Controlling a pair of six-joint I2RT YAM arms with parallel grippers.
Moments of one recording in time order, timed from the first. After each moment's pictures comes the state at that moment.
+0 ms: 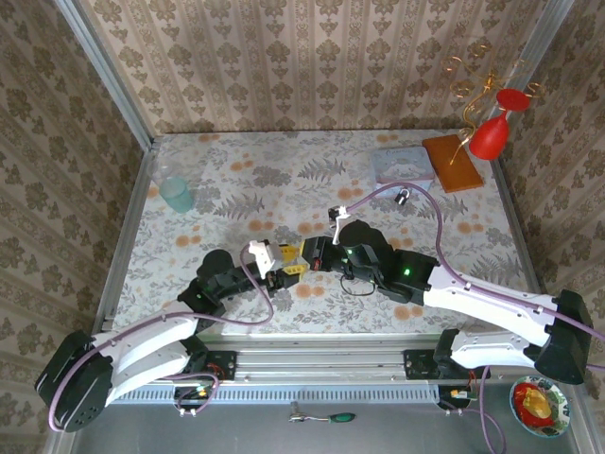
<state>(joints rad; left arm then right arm) -0.78 0.92 0.28 0.61 0.51 0.05 1.00 1.17 0.93 -0.19 0.09 0.97</state>
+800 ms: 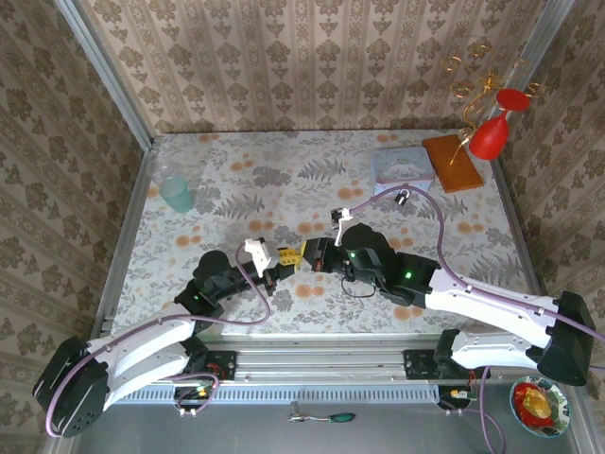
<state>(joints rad) -0.78 0.88 0.28 0.59 0.47 0.02 1.00 1.14 0.89 -0.14 0.11 0.99</state>
